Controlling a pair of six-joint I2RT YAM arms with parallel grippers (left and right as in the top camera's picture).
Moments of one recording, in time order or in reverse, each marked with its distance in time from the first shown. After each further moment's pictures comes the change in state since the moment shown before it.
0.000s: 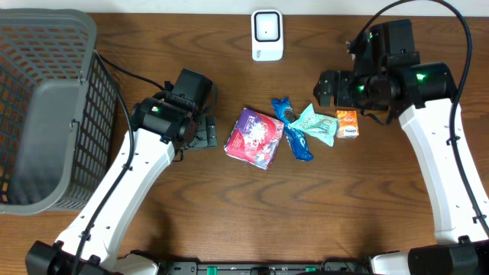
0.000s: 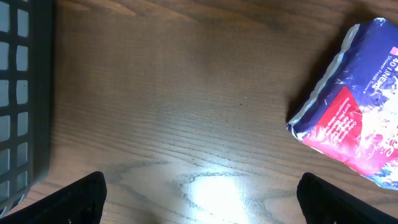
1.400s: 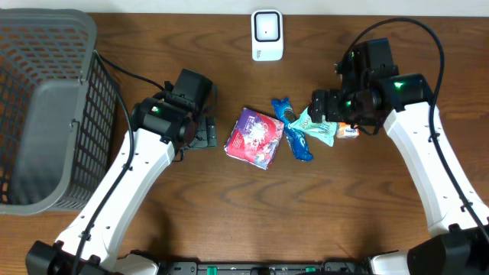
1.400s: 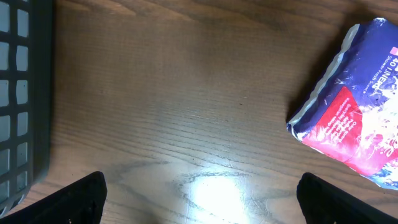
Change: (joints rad) left arm 0.000 0.000 0.000 0.000 0.000 0.000; right arm 0.031 0.004 -0.167 0.068 0.023 0.001
